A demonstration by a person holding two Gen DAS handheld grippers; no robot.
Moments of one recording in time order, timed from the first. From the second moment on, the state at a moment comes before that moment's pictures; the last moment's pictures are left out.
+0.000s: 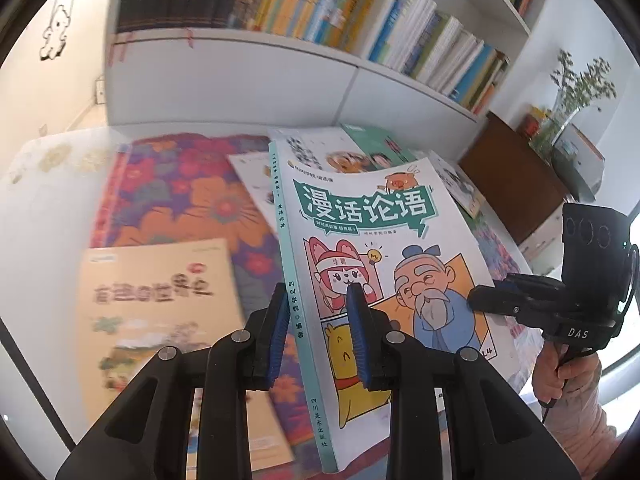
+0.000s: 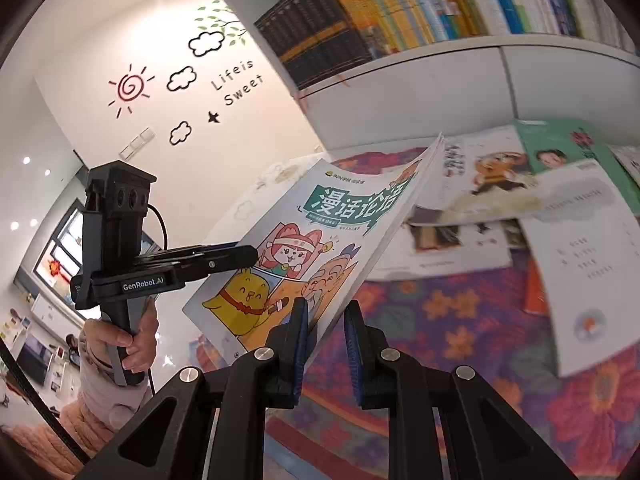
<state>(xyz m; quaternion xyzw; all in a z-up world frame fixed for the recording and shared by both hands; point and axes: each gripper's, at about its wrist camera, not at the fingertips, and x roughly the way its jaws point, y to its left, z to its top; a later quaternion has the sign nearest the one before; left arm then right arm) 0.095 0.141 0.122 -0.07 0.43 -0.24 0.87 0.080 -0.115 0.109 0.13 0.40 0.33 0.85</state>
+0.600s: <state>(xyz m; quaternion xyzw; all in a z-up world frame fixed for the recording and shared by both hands) 0.090 0.260 0.093 -0.10 0.44 -0.16 0.88 0.121 -0.003 0.085 0.14 0.43 0.39 0.80</state>
